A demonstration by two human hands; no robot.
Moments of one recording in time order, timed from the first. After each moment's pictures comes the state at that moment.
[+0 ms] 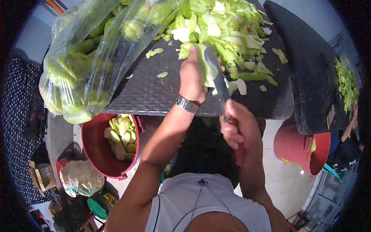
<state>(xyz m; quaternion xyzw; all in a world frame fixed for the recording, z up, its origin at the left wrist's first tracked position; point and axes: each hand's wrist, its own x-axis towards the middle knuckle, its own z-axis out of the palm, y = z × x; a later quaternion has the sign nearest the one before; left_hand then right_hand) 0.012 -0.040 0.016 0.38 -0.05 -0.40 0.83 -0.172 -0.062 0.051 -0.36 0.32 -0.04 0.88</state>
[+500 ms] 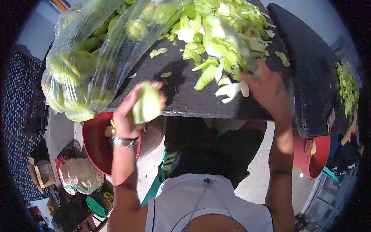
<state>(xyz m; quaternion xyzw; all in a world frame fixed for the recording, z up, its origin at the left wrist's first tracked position) 0.048 0.146 0.036 0.46 -0.18 -0.41 0.76 -0.150 -0.160 0.058 -0.94 0.26 -0.18 0.12</state>
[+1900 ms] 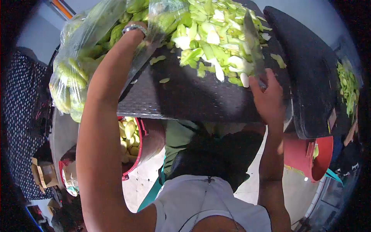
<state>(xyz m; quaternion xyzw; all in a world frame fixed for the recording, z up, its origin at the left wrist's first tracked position) 0.338 -0.060 0.051 0.92 -0.33 0.01 -0.22 -0.166 -0.145 0.064 -0.83 0.37 -0.28 0.31</state>
